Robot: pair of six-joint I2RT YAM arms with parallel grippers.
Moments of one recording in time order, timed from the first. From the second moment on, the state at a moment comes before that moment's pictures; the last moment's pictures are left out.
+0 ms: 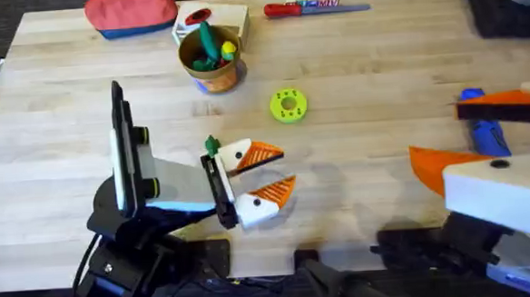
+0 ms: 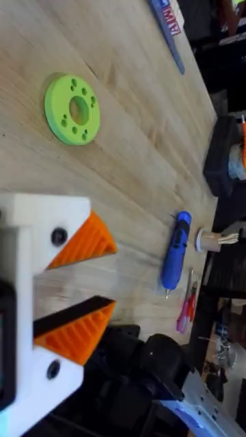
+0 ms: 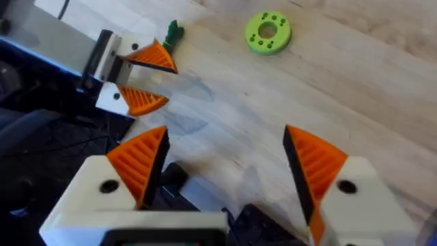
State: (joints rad) left arm -0.39 0.02 0.01 -0.07 0.85 -0.03; right arm 0.76 0.70 1.32 -1.38 -0.03 0.29
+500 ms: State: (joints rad) left arm -0.39 0.02 0.01 -0.07 0.85 -0.03; right arm 0.75 0.66 0.98 -1.24 0.09 0.47
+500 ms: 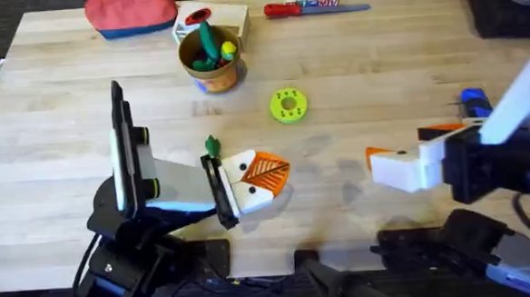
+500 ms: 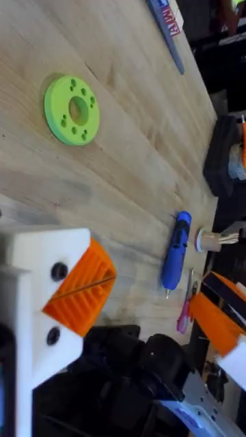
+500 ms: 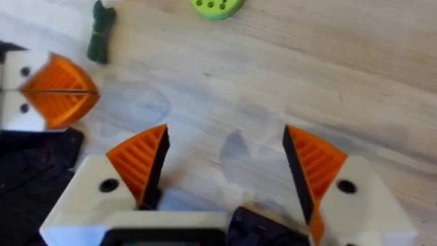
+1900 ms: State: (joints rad) left arm -0.39 0.02 0.01 -0.07 0.85 -0.03; right arm -0.57 1.51 0.92 -0.69 0.02 -0.57
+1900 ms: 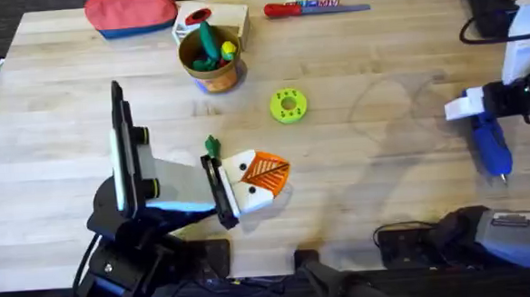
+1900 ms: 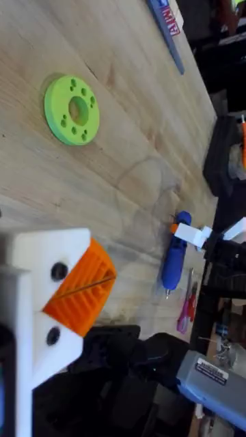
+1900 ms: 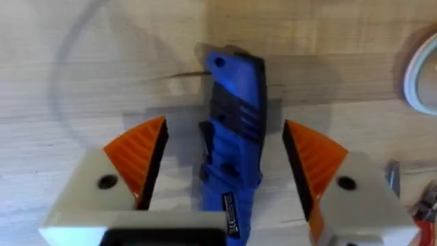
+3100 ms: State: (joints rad) left arm -0.39 0.02 0.01 -0.07 0.85 -0.03; right arm -0.59 1.60 0.92 -0.62 -0.04 -0.61
